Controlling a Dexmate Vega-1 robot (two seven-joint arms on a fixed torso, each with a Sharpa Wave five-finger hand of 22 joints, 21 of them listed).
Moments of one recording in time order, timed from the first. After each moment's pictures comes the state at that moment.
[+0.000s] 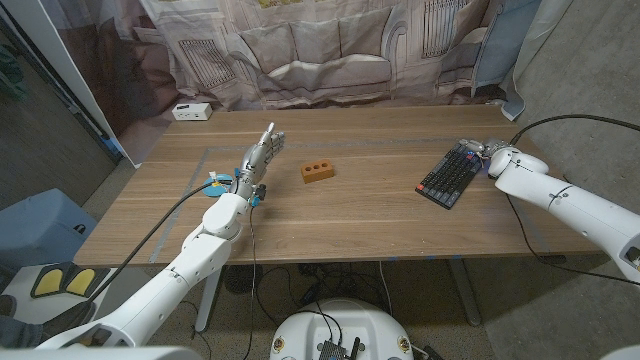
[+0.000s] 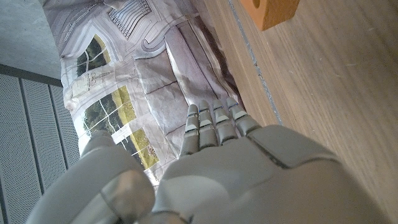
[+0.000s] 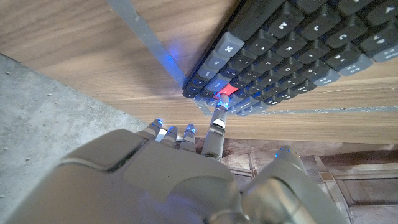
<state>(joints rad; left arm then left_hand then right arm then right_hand) 0.95 0.52 0.39 -1.44 -0.49 -0.39 0.10 0.26 0.01 0.12 0.02 0.20 0.33 0.10 0.20 0.18 0.32 0.08 0.22 0.20 0.25 0.07 0.19 0.18 0.15 0.09 0.25 0.17 -0.51 -0.86 -0.72 -1.39 -0.11 -0.68 -0.04 0.05 0.04 0.11 -0.01 0.20 0.66 -0.07 0.23 0.18 -0.03 -0.02 0.22 0.19 -0.17 0.03 0.22 0.21 -0.18 0.06 0.20 0.18</state>
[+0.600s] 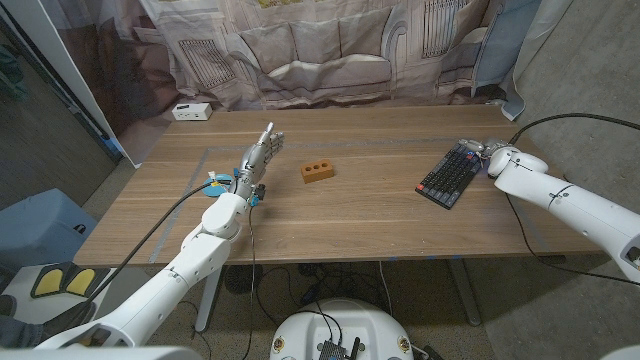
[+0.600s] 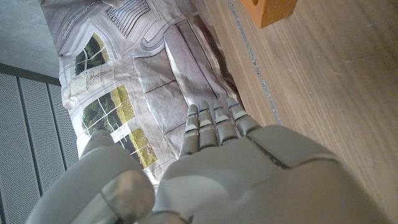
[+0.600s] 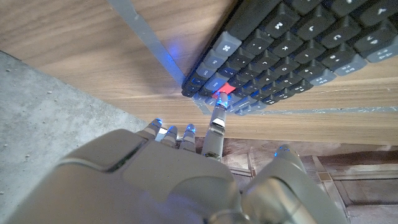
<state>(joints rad) 0.95 0.52 0.39 -1.43 -0.49 -0.39 0.10 0.26 0.01 0.12 0.02 0.20 0.33 0.10 0.19 0.18 0.32 0.08 0.22 0.20 0.25 0.07 0.19 0.18 0.15 0.09 0.24 0.17 -0.51 -0.86 -0.72 -1.41 -0.12 -0.69 -0.05 0.06 0.04 0.11 -0.02 0.20 0.67 -0.05 0.22 0.19 -0.03 -0.02 0.22 0.19 -0.17 0.03 0.22 0.21 -0.17 0.06 0.20 0.18</state>
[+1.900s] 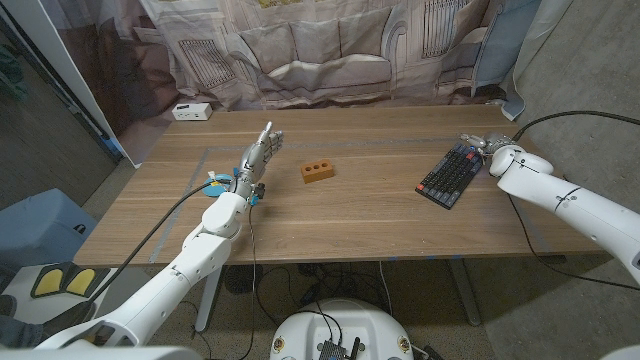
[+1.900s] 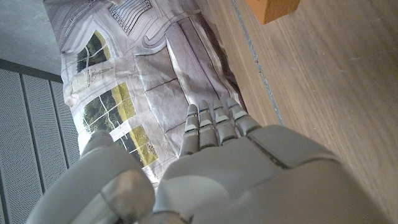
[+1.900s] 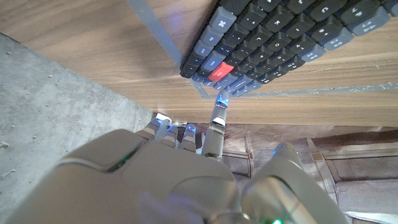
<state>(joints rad) 0.93 0.51 0.39 -1.40 -0.50 -0.41 0.09 0.27 0.01 0.11 0.02 0.20 0.34 0.09 0.19 0.18 0.33 0.08 0.22 0.20 0.25 0.07 0.19 0.18 0.16 0.08 0.24 0.17 -0.57 -0.90 -0.67 -1.50 -0.11 -0.71 -0.11 0.07 0.05 0.12 -0.03 0.20 0.64 -0.08 0.20 0.19 -0.03 -0.03 0.21 0.19 -0.17 0.03 0.22 0.20 -0.17 0.09 0.20 0.18</state>
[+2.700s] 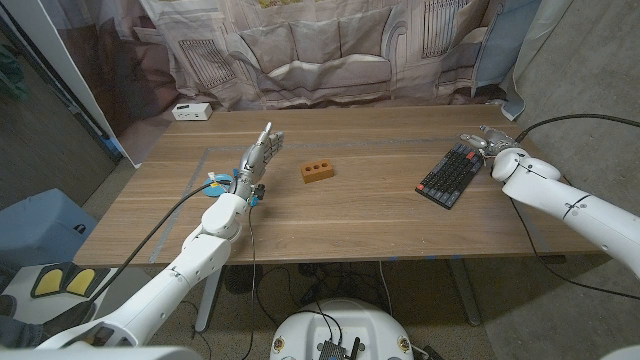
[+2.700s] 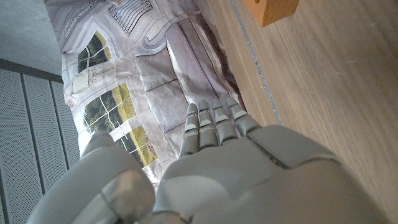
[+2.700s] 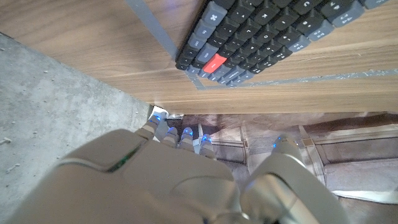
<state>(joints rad) 0.94 0.51 0.39 -1.41 -0.50 -0.41 0.08 0.26 0.02 0.11 0.02 0.20 0.35 0.09 0.19 0.18 0.33 0.08 0.22 0.20 0.26 0.07 0.19 0.18 0.17 0.08 0.23 0.17 -0.65 -0.92 -0.60 -1.58 -0.08 -0.67 -0.17 0.13 0.06 0.16 -0.09 0.19 -0.09 -0.10 0.17 0.19 -0.10 0.03 0.19 0.19 -0.17 0.05 0.21 0.20 -0.14 0.10 0.20 0.18</state>
